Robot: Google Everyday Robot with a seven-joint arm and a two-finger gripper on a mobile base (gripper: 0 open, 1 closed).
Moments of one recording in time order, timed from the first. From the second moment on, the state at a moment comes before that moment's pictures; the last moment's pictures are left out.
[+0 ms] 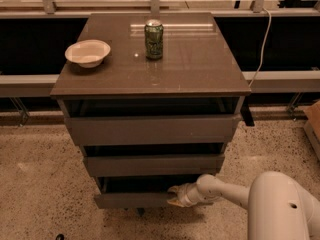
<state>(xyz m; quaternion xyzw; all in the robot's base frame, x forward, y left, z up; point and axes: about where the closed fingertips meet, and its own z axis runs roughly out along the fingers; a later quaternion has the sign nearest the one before) 0.560 -0.070 0.191 -0.65 0.68 0.18 0.28</state>
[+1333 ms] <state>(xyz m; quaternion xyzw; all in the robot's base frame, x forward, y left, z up) 0.467 -0.055 0.228 -0.64 0.65 0.28 0.30</state>
